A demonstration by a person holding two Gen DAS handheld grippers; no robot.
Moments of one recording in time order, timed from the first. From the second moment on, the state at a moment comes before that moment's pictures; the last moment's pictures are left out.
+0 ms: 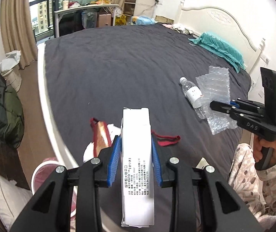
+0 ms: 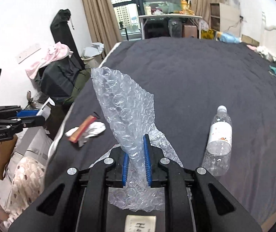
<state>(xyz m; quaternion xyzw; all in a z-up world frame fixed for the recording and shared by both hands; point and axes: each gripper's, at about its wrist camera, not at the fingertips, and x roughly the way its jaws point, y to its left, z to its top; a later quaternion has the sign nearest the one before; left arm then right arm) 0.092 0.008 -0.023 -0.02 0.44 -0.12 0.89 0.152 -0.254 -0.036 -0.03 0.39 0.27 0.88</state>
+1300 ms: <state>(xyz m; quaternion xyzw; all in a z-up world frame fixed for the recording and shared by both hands) 0.042 0.273 -0.135 -0.09 0.48 -0.02 0.87 0.101 -0.071 -0.069 -0.06 0.46 0.38 0.80</state>
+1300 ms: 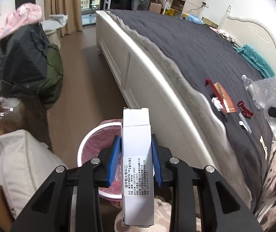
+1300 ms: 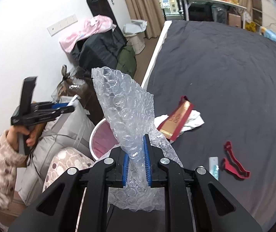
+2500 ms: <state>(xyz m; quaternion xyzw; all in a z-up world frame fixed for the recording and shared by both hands) -0.030 0.296 -0.126 -0.05 0.50 0.16 0.85 0.109 0.053 -0.094 -0.11 0.47 0.48 0.74</state>
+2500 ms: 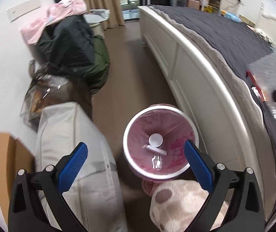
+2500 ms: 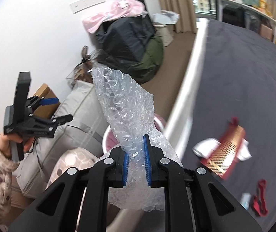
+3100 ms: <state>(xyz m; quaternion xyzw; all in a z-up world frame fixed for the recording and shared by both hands) -0.144 0.337 -0.119 -0.15 0.48 0.26 0.83 0.113 0.217 -0.217 -0.23 0.56 0.46 0.66</state>
